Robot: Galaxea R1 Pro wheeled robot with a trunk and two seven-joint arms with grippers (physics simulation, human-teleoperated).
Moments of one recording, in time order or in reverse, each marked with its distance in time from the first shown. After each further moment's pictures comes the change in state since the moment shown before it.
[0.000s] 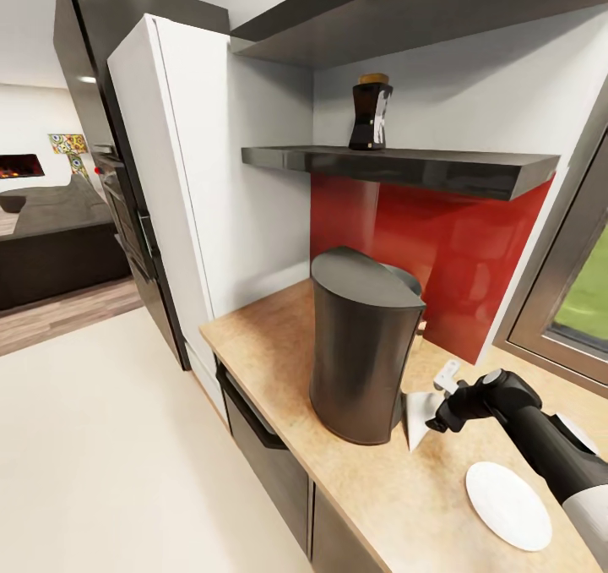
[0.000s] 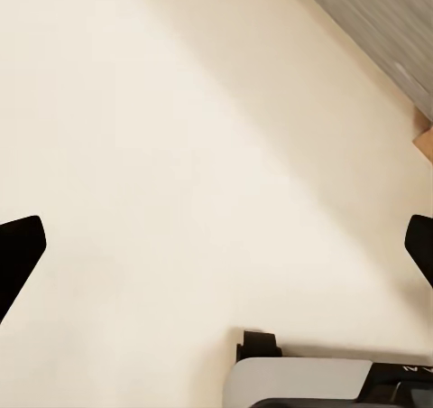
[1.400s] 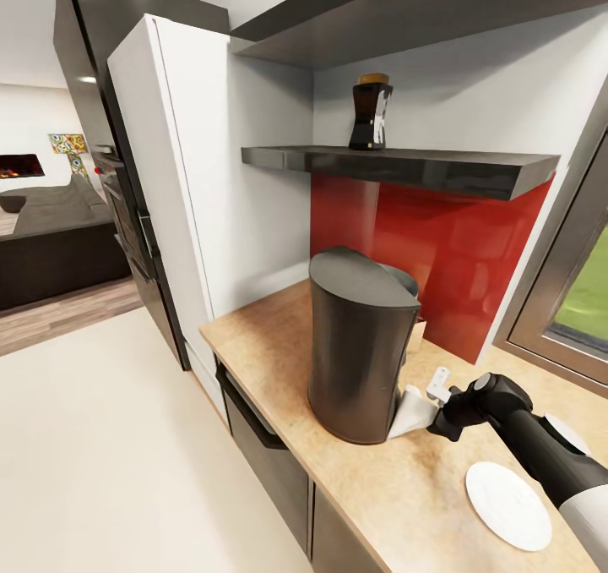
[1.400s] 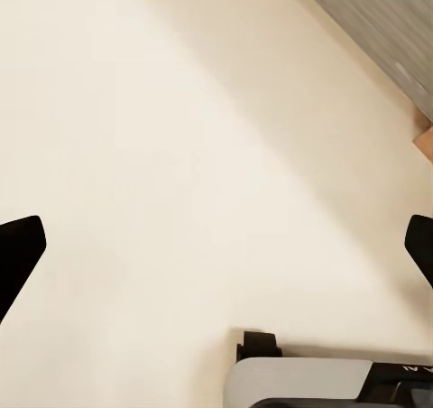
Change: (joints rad) left arm 0.000 0.000 0.000 0.000 -0.001 0.000 0.000; right arm 0.000 -0.003 0.069 0.000 0.062 -0.030 0.064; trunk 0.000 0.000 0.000
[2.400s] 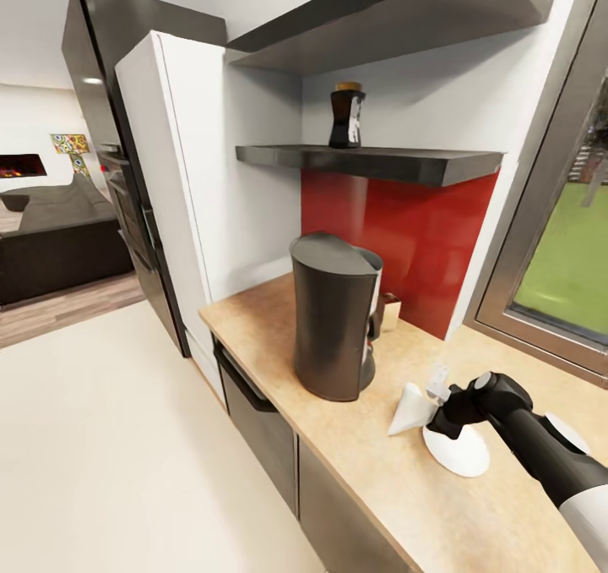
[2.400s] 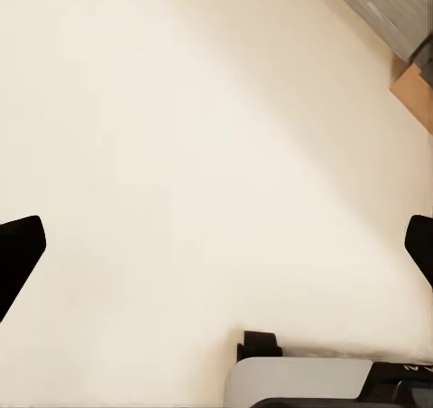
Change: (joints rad) left arm 0.000 0.000 0.000 0.000 -0.003 0.000 0.000; right arm 0.000 0.001 -0.006 -0.010 0.003 0.000 0.000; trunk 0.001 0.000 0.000
